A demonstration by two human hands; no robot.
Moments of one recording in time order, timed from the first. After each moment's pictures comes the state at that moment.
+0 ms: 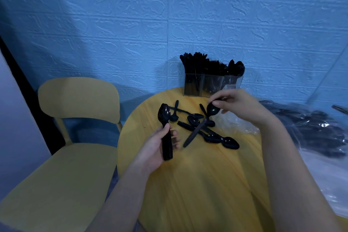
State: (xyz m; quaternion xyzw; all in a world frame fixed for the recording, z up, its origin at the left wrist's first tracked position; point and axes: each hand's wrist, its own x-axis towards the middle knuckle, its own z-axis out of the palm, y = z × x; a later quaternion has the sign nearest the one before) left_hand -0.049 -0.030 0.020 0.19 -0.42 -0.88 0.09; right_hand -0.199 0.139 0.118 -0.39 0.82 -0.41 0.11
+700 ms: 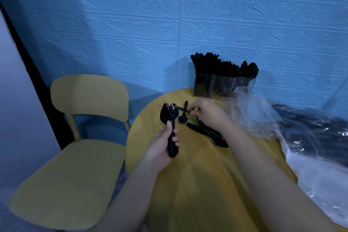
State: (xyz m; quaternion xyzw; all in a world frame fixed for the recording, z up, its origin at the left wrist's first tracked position) left_hand -0.056 -0.038 0.012 0.20 -0.35 -0.91 0.14; right_hand -0.220 0.042 0.049 -0.47 0.86 -0.20 0.00
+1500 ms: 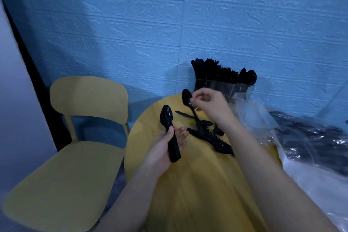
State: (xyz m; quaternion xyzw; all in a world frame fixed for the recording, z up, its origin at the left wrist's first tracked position) left_hand -0.057 -0.035 0.015 0.18 -0.35 -0.90 0.16; right_hand -0.190 0.050 0.096 -0.35 0.78 -0.52 0.07
